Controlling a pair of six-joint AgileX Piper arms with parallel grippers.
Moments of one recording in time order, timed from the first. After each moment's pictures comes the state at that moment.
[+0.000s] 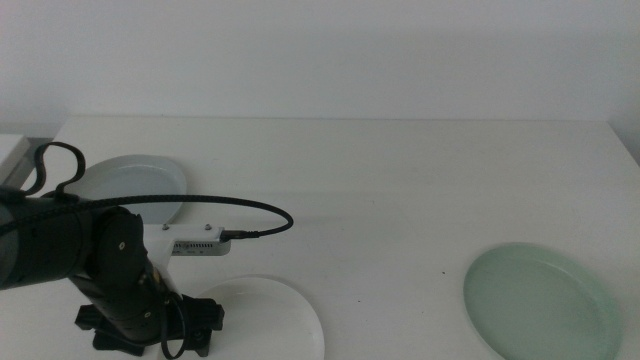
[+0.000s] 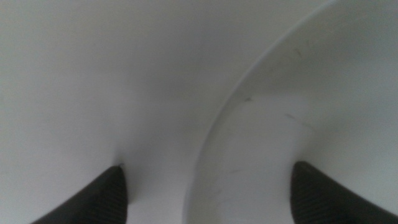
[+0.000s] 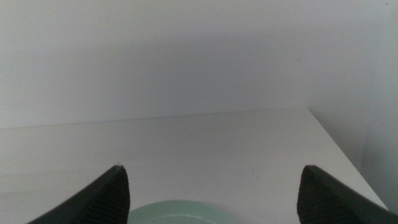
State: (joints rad) left arm -0.37 1.61 -0.72 -0.08 0.65 -0.27; right arm 0.01 0.00 0.00 -0.01 0.14 0.09
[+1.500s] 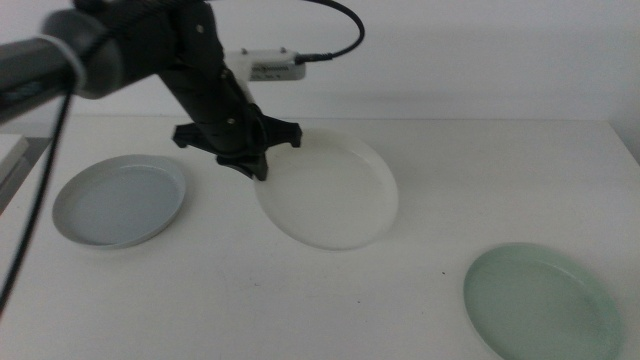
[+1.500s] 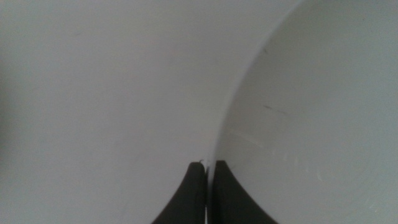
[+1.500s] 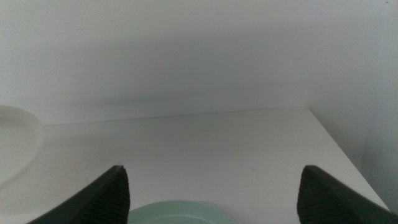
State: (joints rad) left arm -0.37 1.91 -1.61 -0.17 1.02 -0.12; right arm 0.01 0.00 0.00 -0.01 0.14 0.10
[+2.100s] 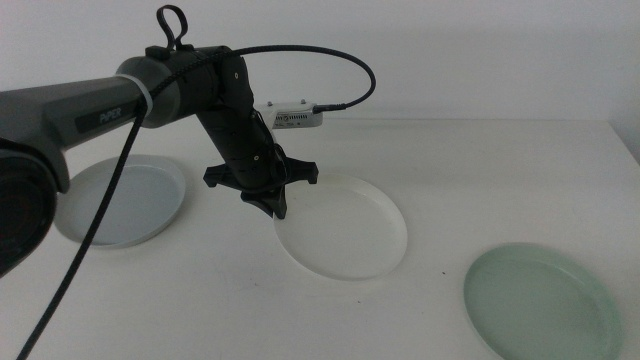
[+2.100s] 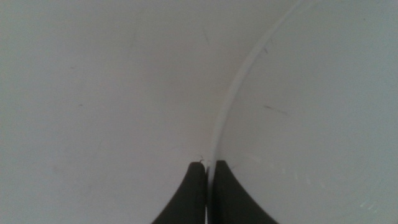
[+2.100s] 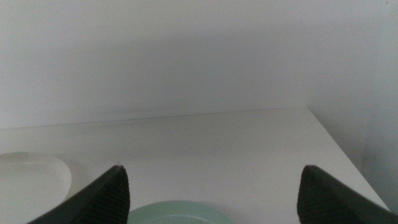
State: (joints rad) left arm -0.37 2.12 -1.67 -0.28 1.03 -0.05; right arm 0.01 0.00 0.00 -0.01 0.14 0.10
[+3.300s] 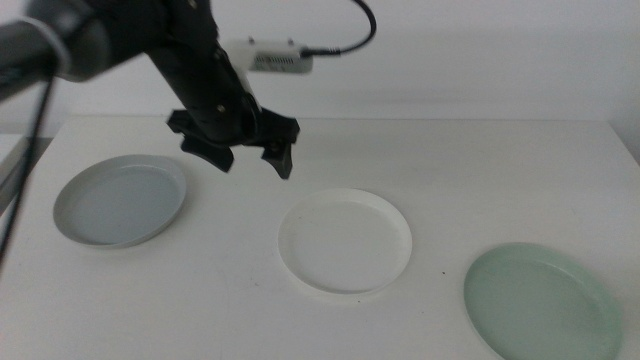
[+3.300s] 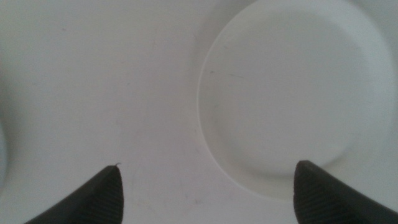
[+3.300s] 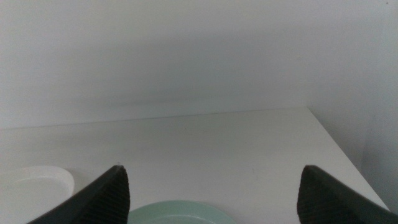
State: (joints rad) left arm -0.37 1.88 -1.66 -0.20 1.14 0.01; right arm 0.01 0.00 0.00 -0.01 0.14 0.10
